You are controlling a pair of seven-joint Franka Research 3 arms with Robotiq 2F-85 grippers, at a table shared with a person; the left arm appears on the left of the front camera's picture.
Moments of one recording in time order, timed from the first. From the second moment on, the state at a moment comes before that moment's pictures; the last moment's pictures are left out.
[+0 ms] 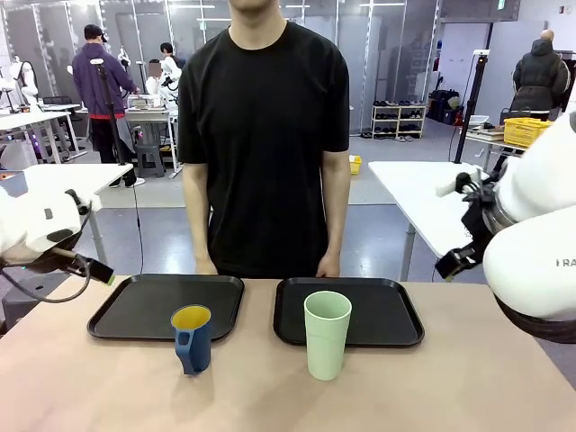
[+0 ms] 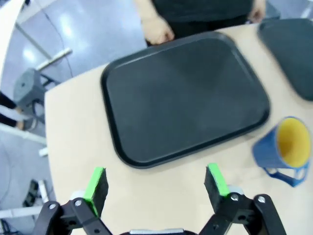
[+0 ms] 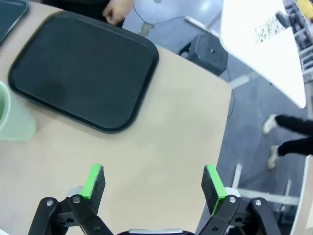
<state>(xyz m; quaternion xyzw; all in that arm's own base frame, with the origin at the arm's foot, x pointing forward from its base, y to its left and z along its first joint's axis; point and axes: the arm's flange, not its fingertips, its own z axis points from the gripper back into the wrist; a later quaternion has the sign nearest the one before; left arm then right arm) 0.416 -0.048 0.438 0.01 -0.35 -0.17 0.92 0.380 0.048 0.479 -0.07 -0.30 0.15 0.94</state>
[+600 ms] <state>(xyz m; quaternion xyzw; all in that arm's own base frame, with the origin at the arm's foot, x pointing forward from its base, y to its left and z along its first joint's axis) 0.435 -0.005 0.384 -0.02 -0.33 -0.10 0.94 0.416 0.015 0.410 -0.02 -0.27 0.10 0.96</state>
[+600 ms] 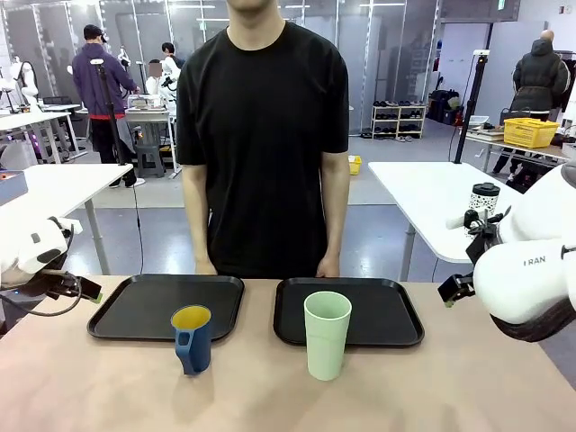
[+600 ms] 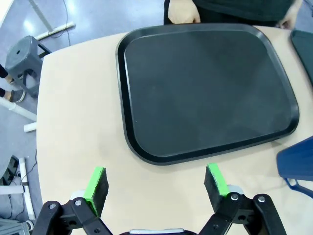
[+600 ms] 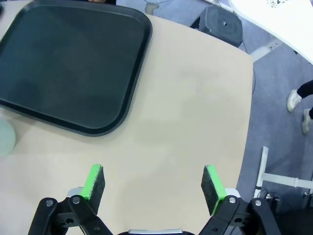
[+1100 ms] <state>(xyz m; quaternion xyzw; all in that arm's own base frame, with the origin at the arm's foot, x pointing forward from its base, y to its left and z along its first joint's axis) 0.435 -0.003 0.384 -0.02 -0.33 -0.10 0.94 0.418 0.017 0.412 -0.02 -0.27 0.10 0.96</state>
